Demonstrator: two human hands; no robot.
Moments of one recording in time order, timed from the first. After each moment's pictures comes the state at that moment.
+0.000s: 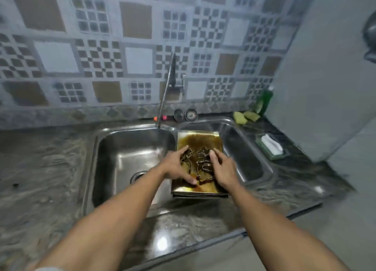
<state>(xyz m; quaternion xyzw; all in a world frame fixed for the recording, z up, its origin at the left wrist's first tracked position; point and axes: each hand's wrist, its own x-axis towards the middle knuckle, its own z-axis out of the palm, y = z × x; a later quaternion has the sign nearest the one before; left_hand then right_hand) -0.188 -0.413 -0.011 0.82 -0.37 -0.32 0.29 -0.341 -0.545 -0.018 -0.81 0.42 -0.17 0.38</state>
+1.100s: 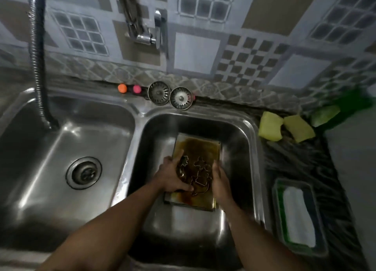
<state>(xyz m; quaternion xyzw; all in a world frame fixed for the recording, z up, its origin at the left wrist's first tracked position) -0.152 -0.717 -0.202 0.87 -0.14 -0.36 0.30 -0.249 -0.884 -0.203 -0.69 0.39 0.05 0.60</state>
